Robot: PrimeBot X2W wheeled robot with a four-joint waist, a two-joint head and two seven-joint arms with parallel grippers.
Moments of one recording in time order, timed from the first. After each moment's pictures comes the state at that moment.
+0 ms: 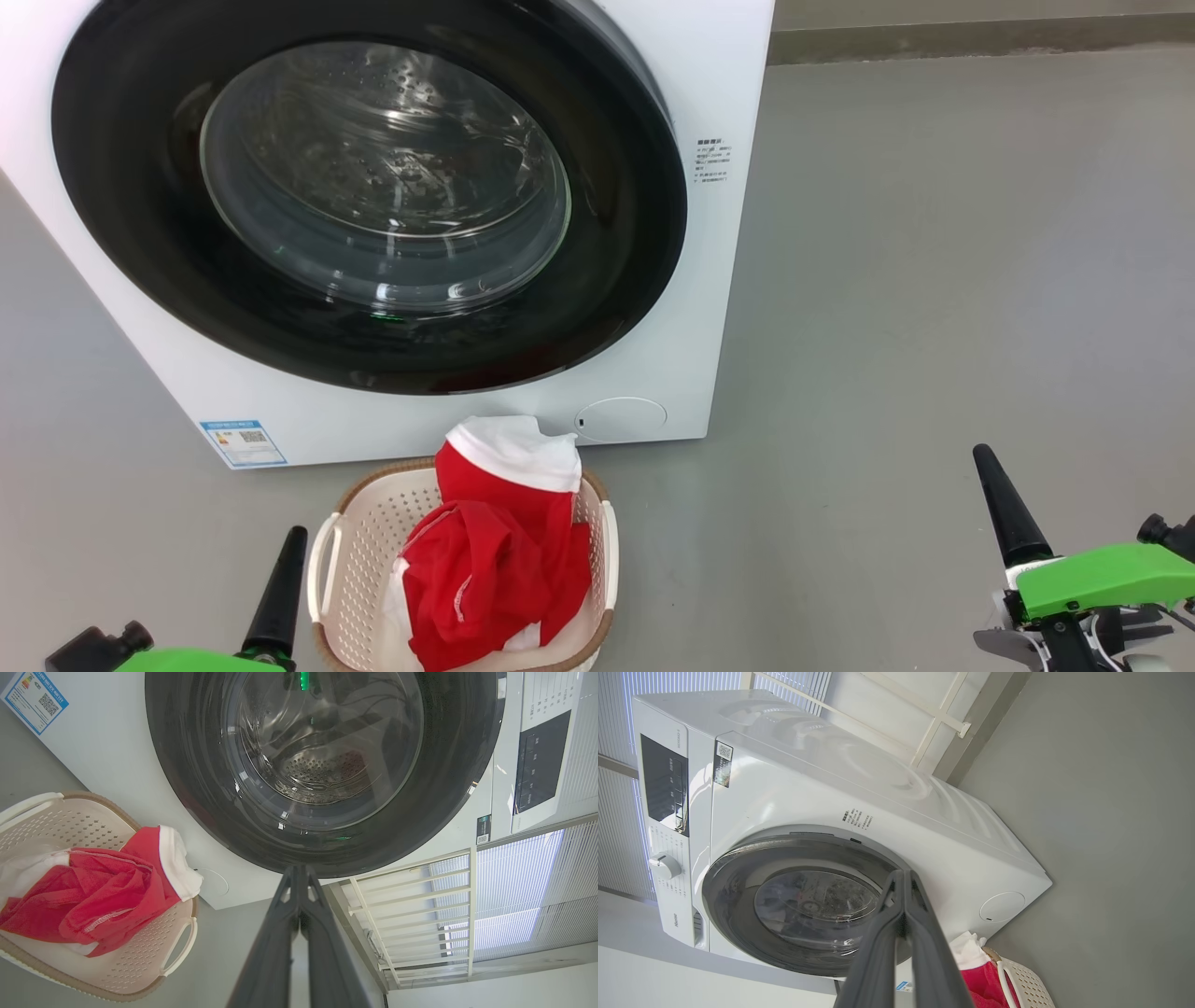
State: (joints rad) left arm -0.04 0.08 0.03 0.24 -1.31 -0.09 0.03; right arm -0.06 -0.06 -0.09 0.29 1.30 0.13 0.02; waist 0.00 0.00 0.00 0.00
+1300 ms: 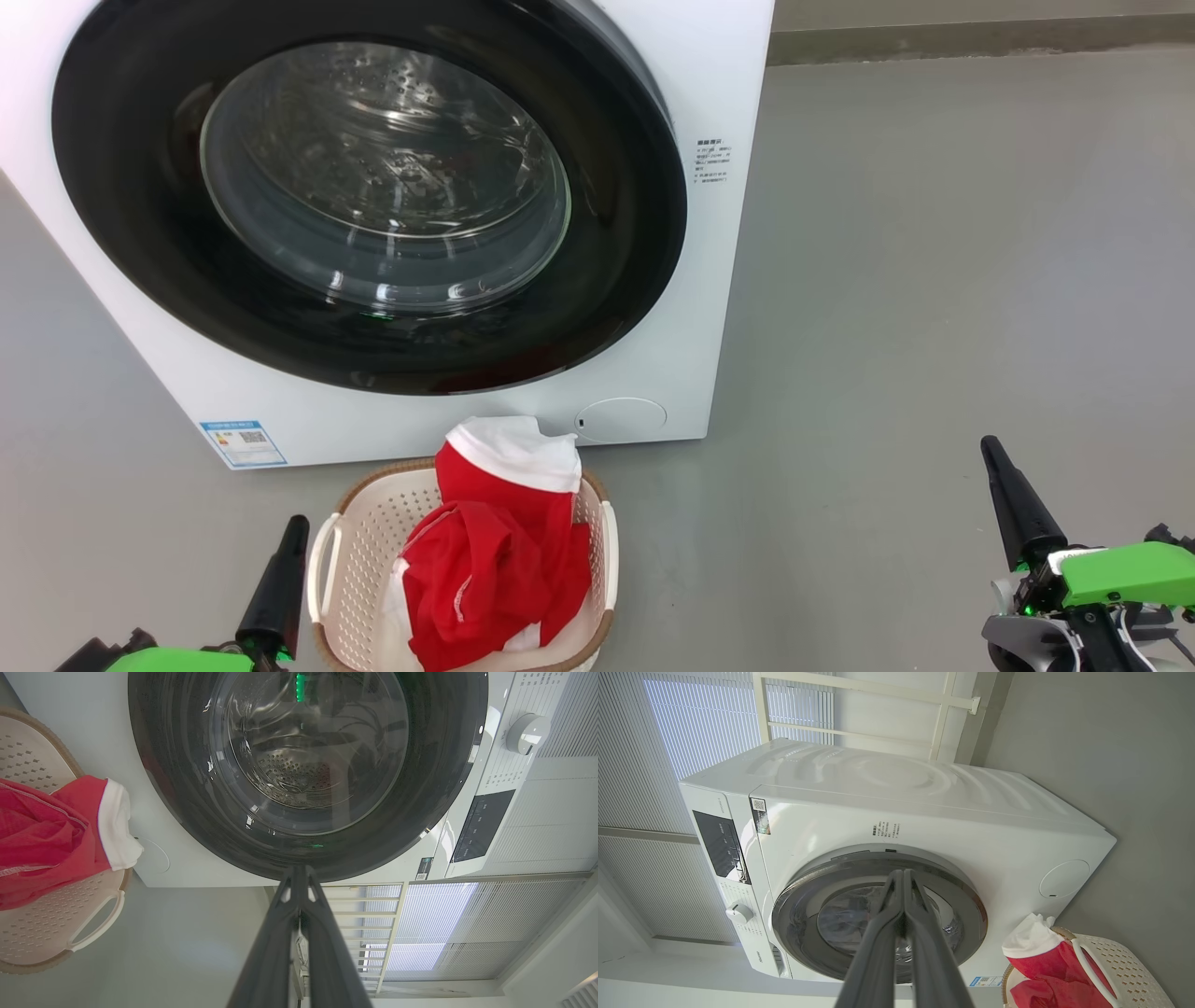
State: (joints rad) left arm -0.07 0.04 0.08 0.27 -1.60 -0.12 0.11; right arm -0.07 -0.04 -0.13 0.28 1.60 0.13 0.11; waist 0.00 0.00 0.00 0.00
